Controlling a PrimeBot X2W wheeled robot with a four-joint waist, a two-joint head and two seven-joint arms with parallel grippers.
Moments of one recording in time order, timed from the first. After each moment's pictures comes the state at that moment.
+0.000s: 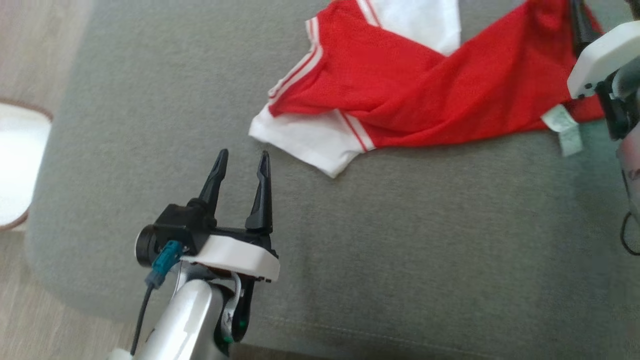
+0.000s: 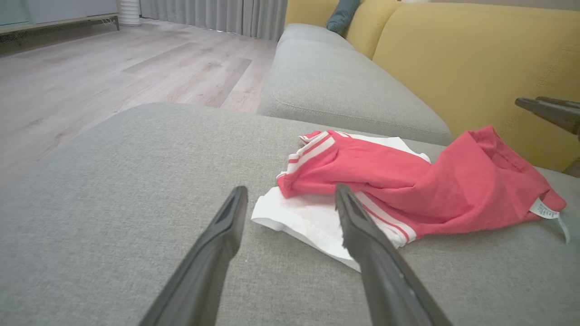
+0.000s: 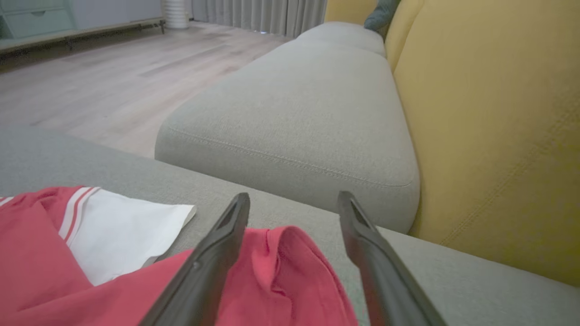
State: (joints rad) left arm -0.20 0.05 -0.41 0.13 -0.29 0.15 -0.25; right arm -1.00 -0.35 0.25 0.99 0.18 0.12 -0.09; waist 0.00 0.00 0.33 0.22
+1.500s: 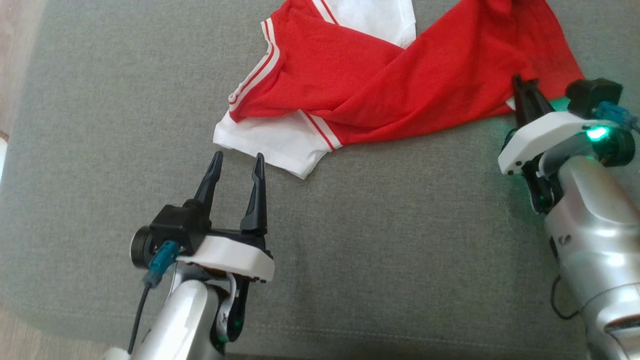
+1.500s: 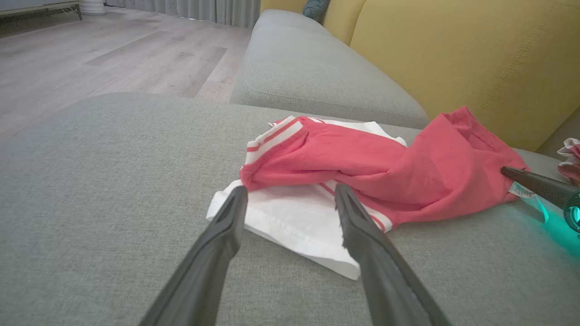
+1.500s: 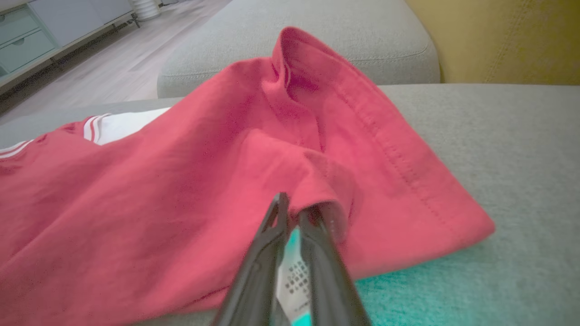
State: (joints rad) left arm -0.20 0.05 -0.38 0.15 -0.27 0.13 -0.25; right arm -0.77 -0.19 0.20 0.99 0.31 0.12 -0.15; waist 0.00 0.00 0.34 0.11
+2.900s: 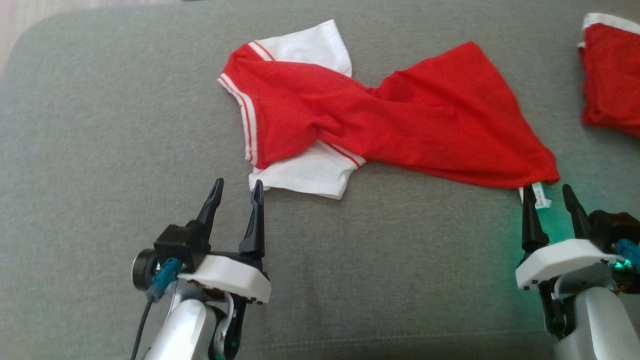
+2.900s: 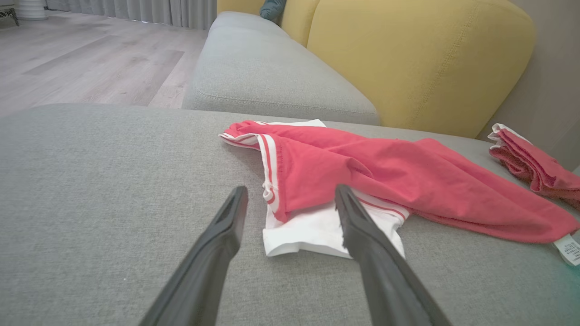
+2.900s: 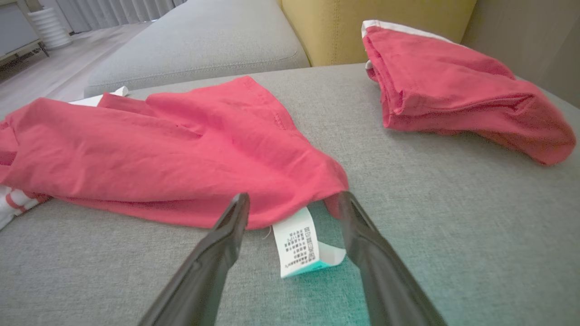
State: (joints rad) left arm -0.14 0.05 -0.37 0.20 -0.27 0.11 -0.25; right arm -0.17 -0.05 -0.16 0.37 0.07 0.12 -0.06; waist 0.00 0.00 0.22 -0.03
